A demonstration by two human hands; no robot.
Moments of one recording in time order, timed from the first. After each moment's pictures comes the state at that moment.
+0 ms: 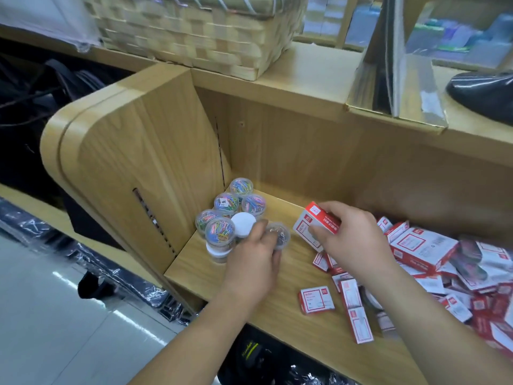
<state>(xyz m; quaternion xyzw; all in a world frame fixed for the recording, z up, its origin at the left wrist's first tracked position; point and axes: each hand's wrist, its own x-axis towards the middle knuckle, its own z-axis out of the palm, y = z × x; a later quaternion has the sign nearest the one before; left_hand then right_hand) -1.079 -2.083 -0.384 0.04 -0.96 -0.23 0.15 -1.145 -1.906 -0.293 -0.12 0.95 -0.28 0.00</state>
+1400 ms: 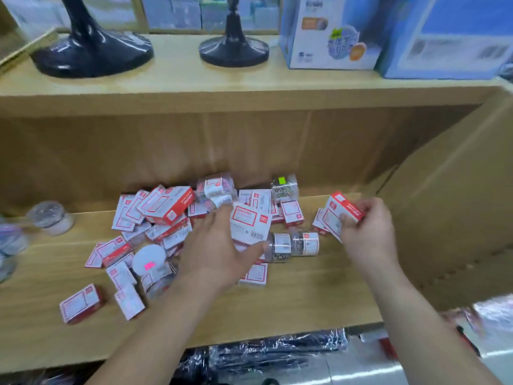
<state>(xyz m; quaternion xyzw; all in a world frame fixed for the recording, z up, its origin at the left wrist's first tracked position) -1.079 -1.732 -0.325 -0.07 -0.96 -0.25 -0.02 -1.052 -1.476 -0.339 0.29 0.86 -0.39 -0.19</state>
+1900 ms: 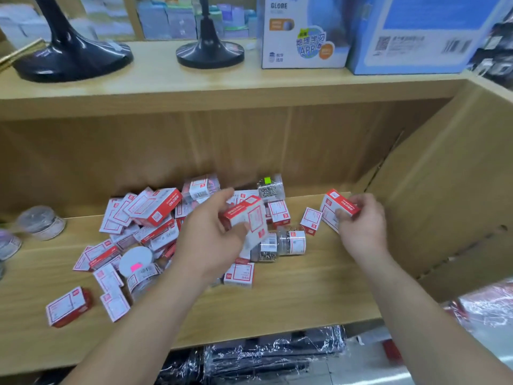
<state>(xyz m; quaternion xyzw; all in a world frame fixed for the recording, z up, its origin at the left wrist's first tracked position) -1.076 -1.708 -0.302 -0.04 -0.87 -0.48 0.00 -1.060 -1.439 -0.356 0.30 0.84 -0.41 -0.19</state>
